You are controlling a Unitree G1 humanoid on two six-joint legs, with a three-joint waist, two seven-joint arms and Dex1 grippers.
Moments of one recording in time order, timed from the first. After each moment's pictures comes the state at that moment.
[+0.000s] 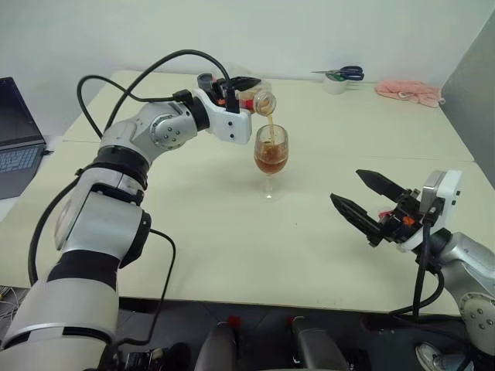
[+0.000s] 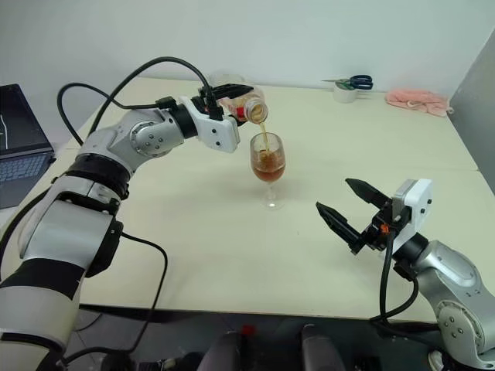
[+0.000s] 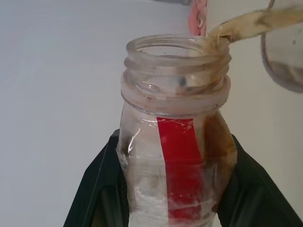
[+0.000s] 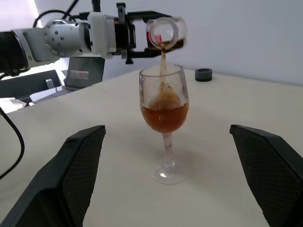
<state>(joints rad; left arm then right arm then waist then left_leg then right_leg) -1.32 0.56 -0.38 1.16 0.55 -0.94 -0.27 -0.04 -0.57 -0.27 -0.67 0.81 0.55 0.55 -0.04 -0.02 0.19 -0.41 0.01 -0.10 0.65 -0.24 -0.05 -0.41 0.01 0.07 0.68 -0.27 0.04</state>
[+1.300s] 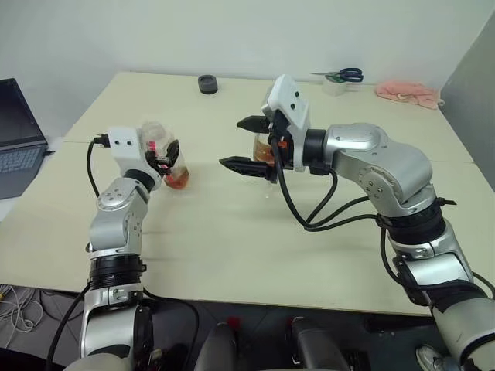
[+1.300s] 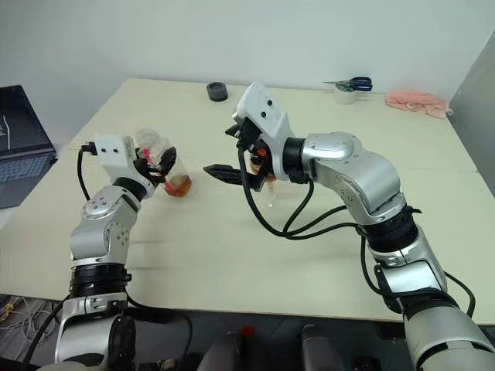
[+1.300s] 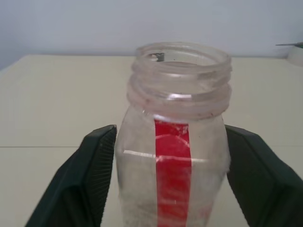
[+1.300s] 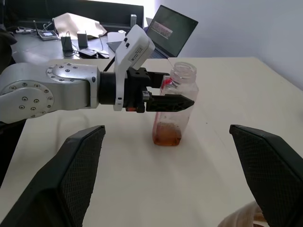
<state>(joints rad) -0.55 0.41 0.28 0.20 -0.26 0.34 -0.26 -1.01 -0.39 0.29 -0.16 0.49 0.81 0.69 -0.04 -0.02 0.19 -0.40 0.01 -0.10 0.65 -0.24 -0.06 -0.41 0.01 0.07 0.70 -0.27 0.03</state>
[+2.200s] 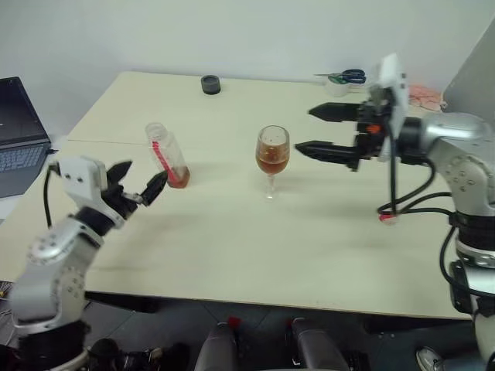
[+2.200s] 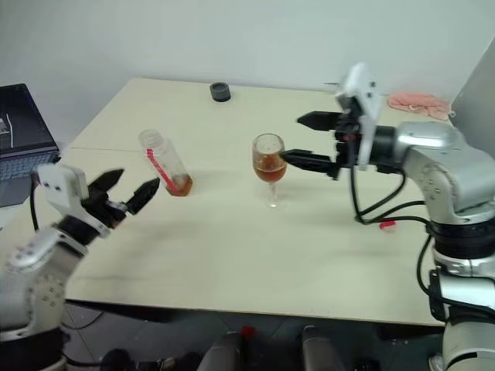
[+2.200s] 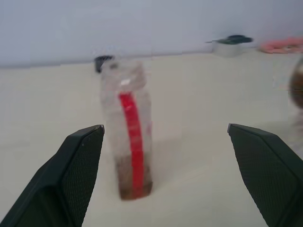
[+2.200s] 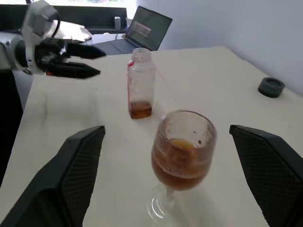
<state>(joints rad) -0.21 0.70 0.45 -0.33 -0.62 0.57 -0.57 -0.81 -0.75 -0.07 -0.16 0.61 0.82 0.98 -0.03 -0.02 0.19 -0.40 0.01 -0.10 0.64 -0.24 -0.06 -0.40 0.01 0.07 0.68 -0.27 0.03</state>
